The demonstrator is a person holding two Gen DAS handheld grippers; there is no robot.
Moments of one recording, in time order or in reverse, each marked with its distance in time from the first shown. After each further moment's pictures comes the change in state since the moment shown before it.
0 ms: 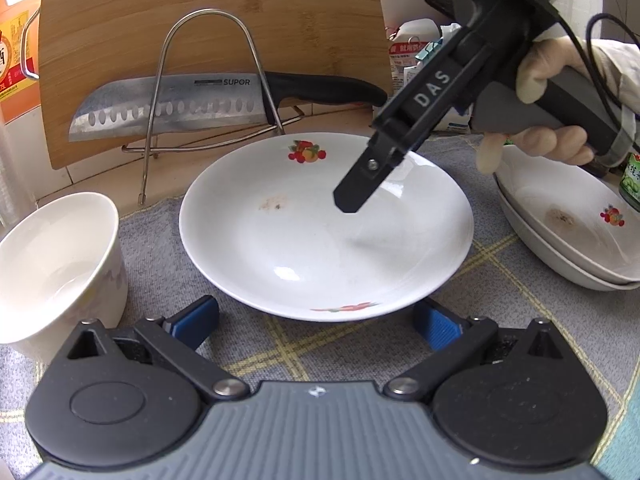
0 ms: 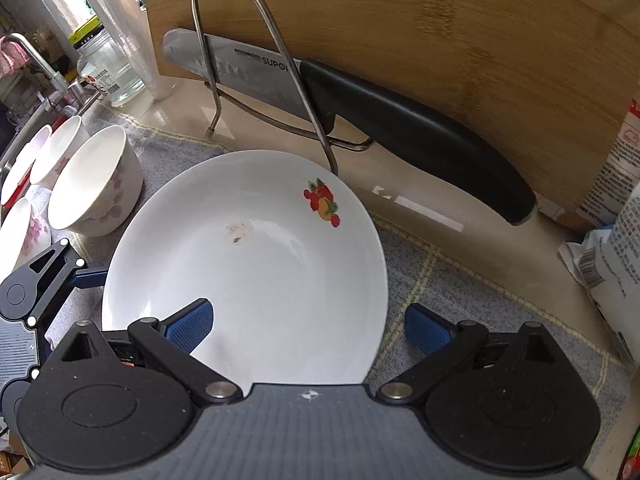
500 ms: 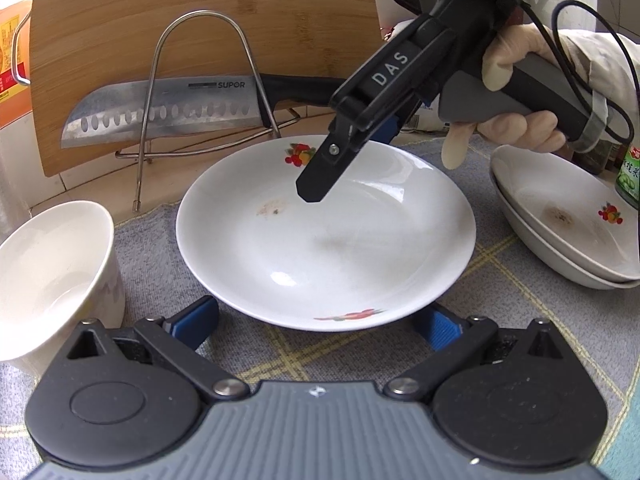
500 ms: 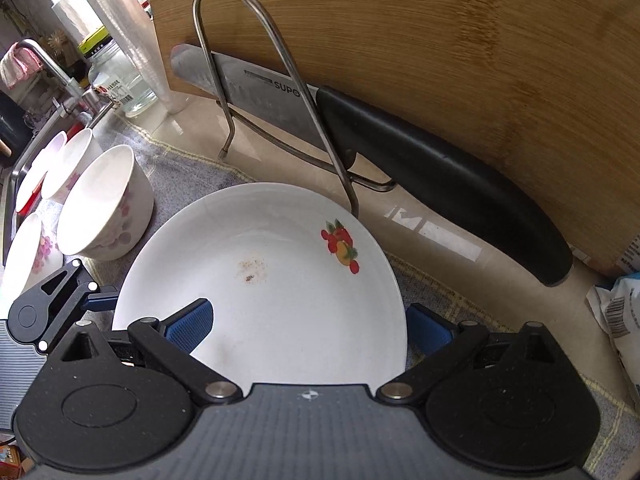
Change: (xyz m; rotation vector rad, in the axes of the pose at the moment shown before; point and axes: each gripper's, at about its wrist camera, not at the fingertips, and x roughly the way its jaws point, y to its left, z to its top) left arm -0.002 0.001 0.002 0.021 0.002 -0.021; right arm 0.007 -0.009 0.021 0.000 -0.006 0.071
